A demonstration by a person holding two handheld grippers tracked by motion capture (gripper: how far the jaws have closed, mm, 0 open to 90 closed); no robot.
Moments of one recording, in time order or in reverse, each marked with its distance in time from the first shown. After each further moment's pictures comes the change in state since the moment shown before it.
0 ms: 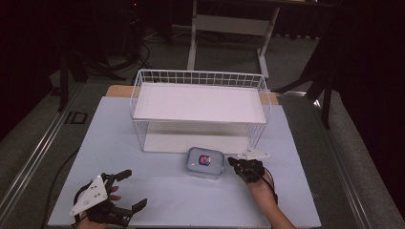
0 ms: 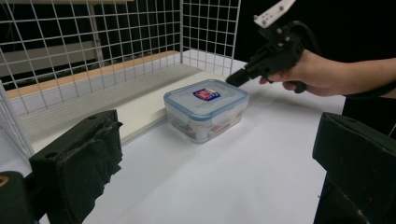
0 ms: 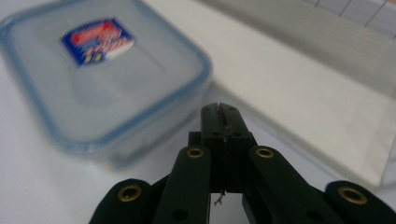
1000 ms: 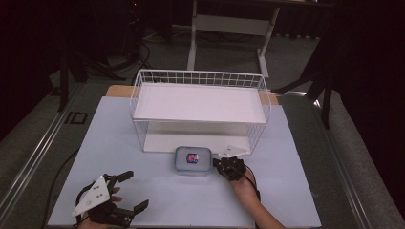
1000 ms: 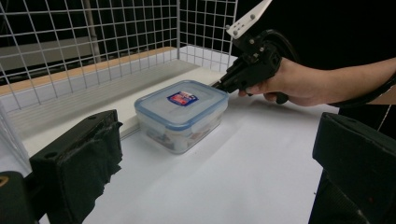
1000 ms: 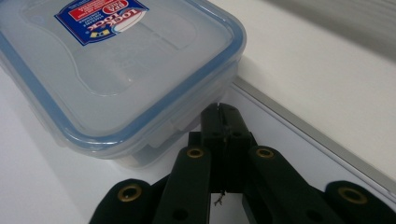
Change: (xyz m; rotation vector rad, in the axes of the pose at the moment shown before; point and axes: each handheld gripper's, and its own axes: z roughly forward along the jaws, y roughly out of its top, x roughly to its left) left arm -0.003 -0.002 0.003 0.013 -0.010 -0.008; right arm 0.029 0.016 0.044 0.046 0.074 -0.003
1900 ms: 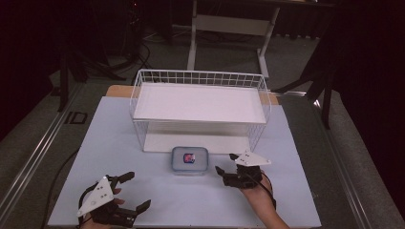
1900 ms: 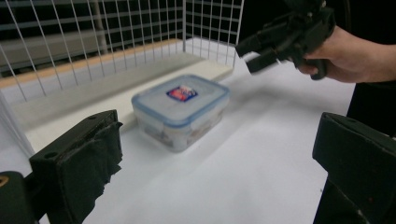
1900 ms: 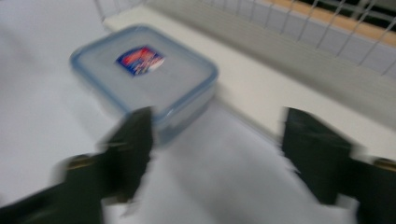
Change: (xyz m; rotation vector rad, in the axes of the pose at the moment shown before) left arm -0.008 0.001 0.004 0.025 0.044 0.017; right arm 0.007 -0.003 -0.067 -0.155 -0.017 -0.011
